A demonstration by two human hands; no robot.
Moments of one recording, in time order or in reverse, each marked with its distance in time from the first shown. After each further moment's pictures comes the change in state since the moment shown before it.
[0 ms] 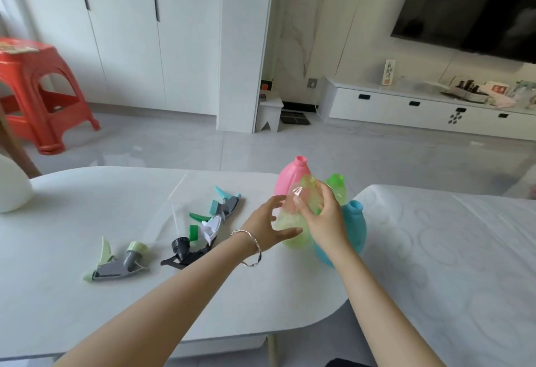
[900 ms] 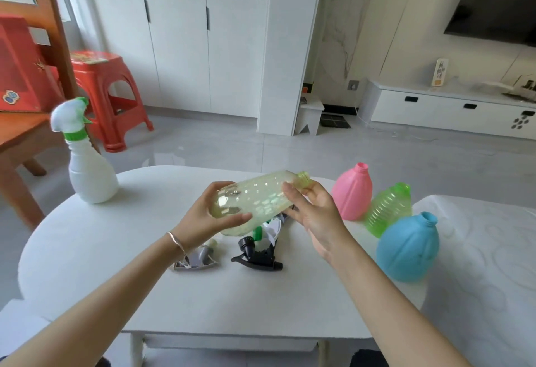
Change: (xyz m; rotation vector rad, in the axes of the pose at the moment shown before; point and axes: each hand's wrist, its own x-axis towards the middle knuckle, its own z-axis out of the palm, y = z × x) left_hand -0.093 -0.056 -0.171 -0.331 0.243 0.027; right_hand -0.028 -0.079 0.103 0.608 -0.283 0.237
